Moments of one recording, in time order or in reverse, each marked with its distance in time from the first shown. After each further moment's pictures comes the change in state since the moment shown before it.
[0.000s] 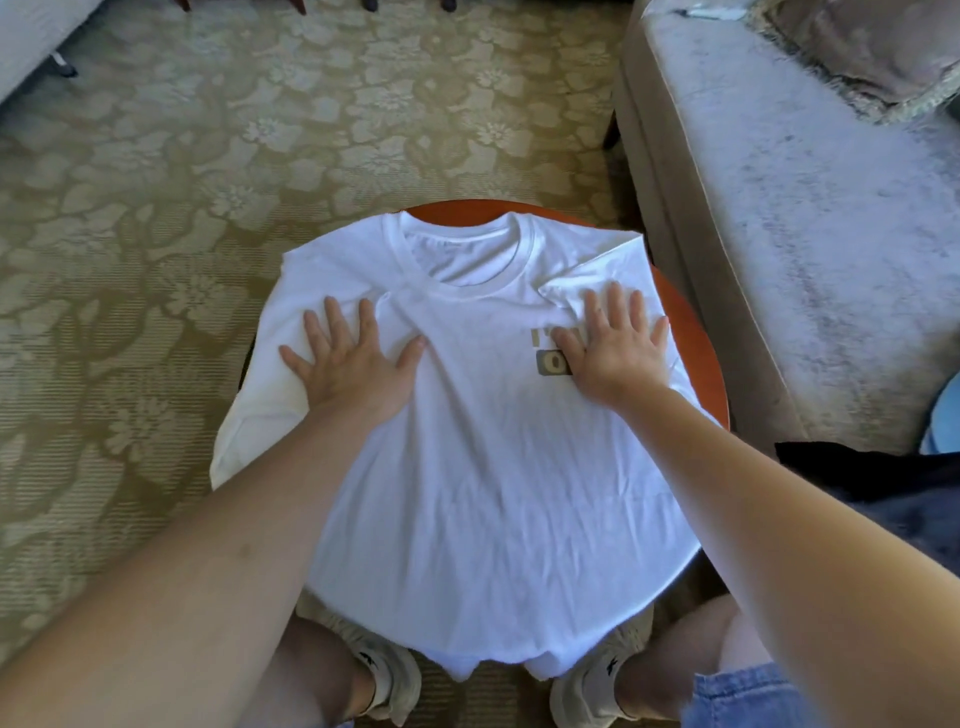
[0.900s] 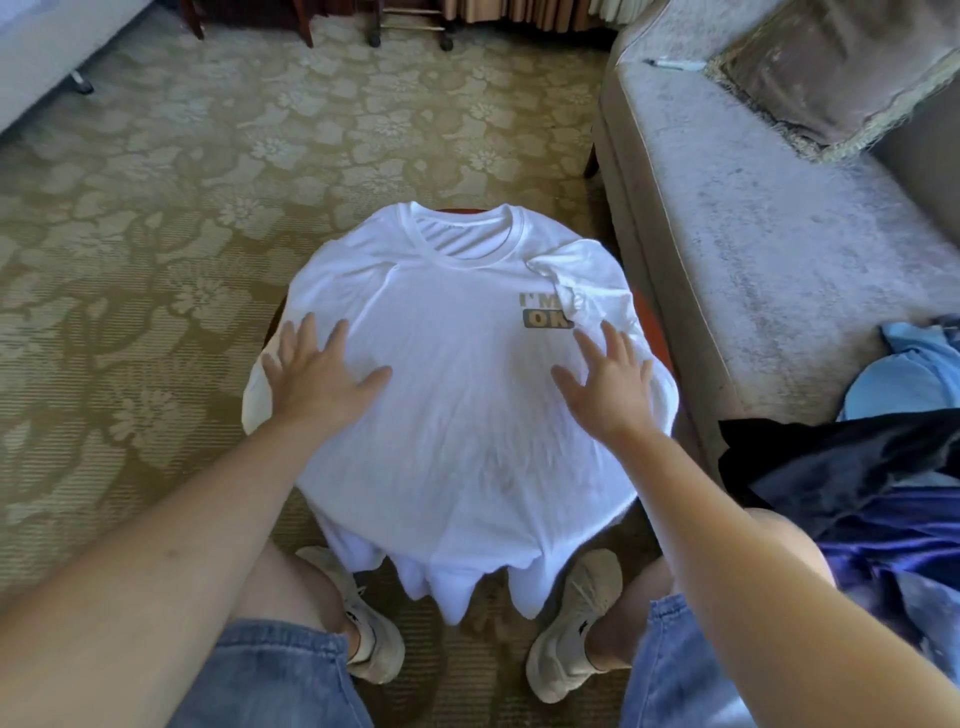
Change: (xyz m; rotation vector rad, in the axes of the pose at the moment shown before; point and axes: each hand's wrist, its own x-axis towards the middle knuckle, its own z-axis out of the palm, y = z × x) left_hand -0.066 -0.049 -0.020 -0.111 0.073 0.083; right_hand -0.103 0.013 -0.016 0.270 0.133 -0.026
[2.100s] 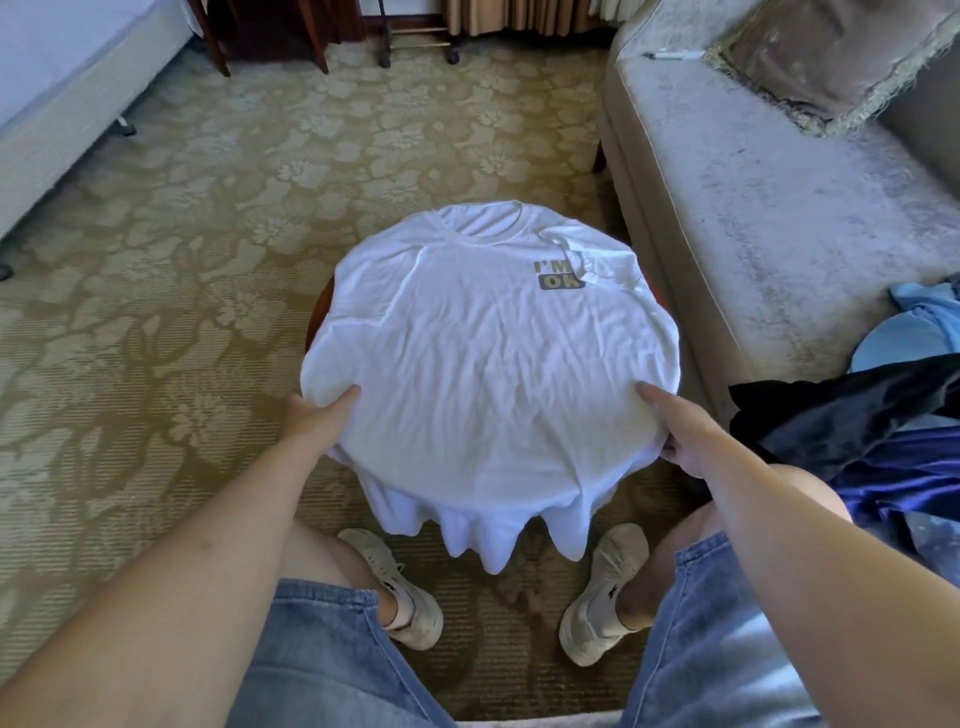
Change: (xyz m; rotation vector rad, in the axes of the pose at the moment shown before) left_hand -0.051 -0.052 0.005 -0.783 -0.088 -0.598; right_hand -0.058 0.071 -0.004 1.072 -0.259 0.790
